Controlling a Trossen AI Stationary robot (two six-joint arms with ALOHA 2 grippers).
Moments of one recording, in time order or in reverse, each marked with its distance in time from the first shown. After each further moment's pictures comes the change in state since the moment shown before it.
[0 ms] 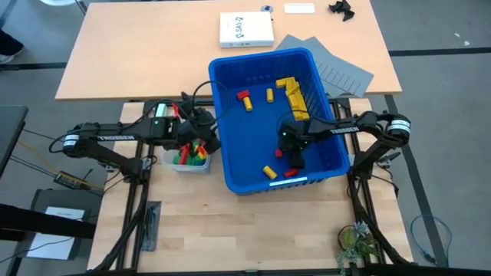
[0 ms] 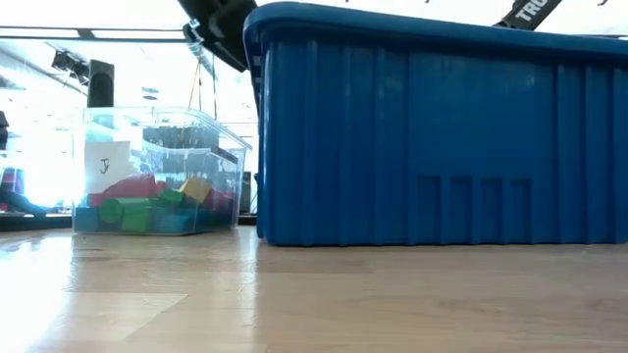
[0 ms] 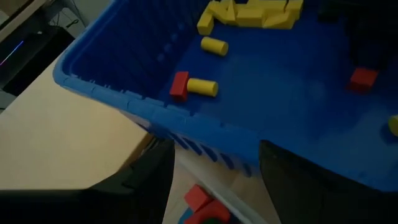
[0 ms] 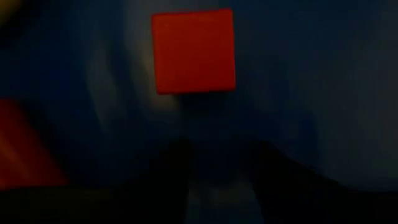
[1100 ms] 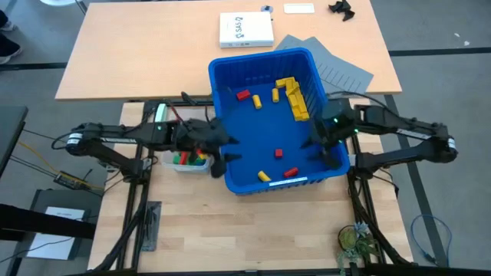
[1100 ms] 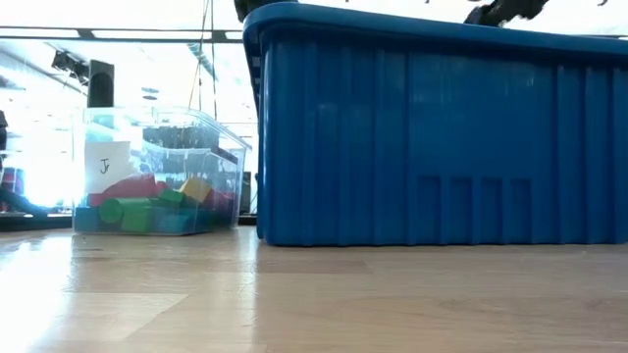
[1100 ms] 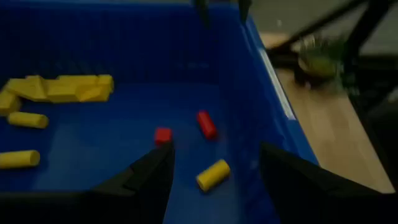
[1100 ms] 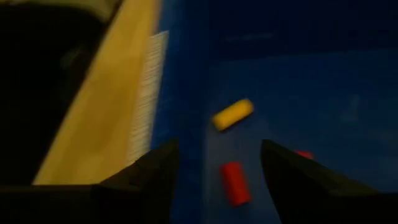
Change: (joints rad) left arm -0.109 0.047 0.050 0.304 0.563 0.081; right arm 0.172 -0.624 0.285 -0.432 -0.352 0.098
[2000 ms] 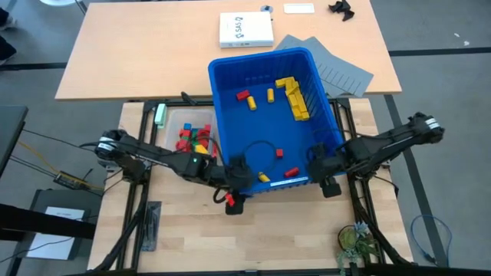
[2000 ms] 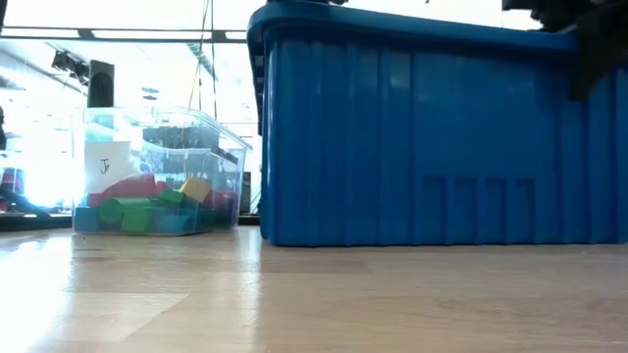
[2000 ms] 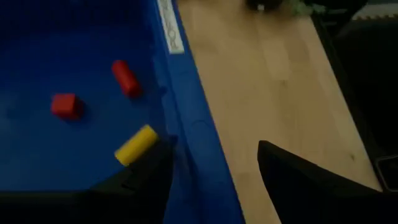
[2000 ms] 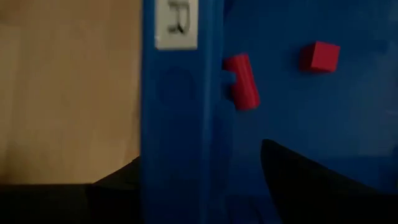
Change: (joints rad) left arm -0.218 0.338 0.167 -0.086 -0.011 -0.056; right arm 0.518 0.175 -0.075 -0.215 0.547 0.308
